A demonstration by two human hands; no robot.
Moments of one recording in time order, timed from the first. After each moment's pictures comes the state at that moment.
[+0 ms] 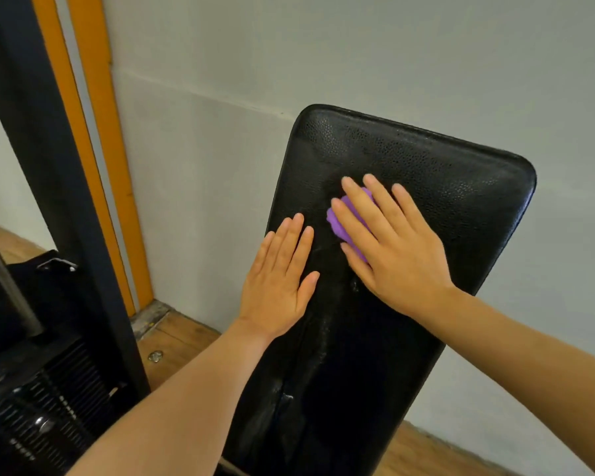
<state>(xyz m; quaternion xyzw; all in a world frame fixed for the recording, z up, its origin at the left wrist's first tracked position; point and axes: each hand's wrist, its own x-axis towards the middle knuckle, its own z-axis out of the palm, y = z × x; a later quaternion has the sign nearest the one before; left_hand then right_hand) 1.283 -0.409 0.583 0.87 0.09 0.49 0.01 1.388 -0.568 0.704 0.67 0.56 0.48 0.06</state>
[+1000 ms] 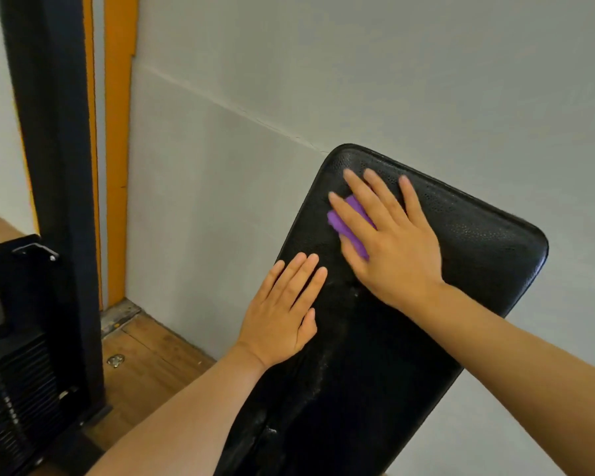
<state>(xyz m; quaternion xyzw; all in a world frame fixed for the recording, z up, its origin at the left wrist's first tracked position) 1.292 -0.403 0.571 0.83 0.05 0.56 0.00 1.385 -0.517 0.749 0.65 0.58 0.48 0.06</state>
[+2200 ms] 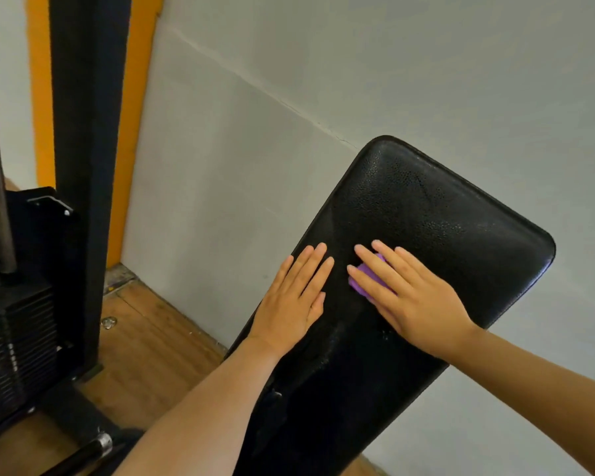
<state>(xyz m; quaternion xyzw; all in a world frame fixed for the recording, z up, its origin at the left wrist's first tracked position) 1.280 -0.422 0.551 0.84 0.12 0.52 0.07 1.392 -0.578 0.711 0.57 0.69 0.39 0.22</state>
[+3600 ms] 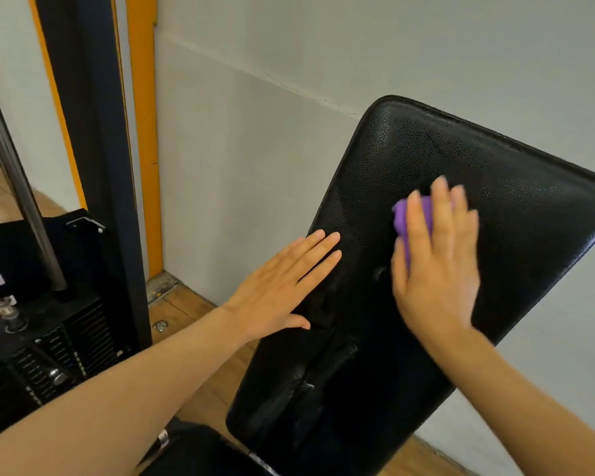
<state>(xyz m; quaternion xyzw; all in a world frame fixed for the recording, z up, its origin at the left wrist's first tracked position) 1.215 -0.383 0.589 0.95 0.01 0.32 -0.06 1.358 -0.552 0.676 0.73 0.46 0.49 -0.11</state>
